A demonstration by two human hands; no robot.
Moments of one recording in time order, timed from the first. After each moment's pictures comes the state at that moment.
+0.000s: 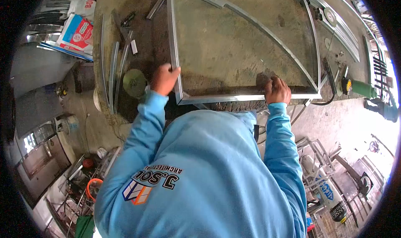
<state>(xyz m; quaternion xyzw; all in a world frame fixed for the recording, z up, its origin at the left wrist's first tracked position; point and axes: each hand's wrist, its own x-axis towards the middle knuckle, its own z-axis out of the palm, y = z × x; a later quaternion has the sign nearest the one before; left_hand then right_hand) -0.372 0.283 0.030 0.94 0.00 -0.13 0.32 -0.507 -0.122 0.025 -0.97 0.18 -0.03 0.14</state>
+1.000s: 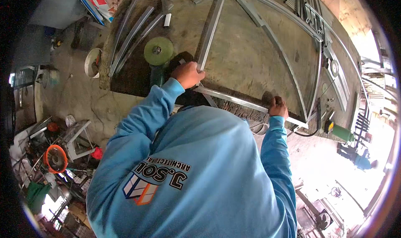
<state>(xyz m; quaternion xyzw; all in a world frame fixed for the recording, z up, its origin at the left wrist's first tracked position) -0.423 0.295 0.053 0.93 0.00 -0.22 0.29 -0.498 -0.130 0.009 -0.98 0.19 0.04 0.09</state>
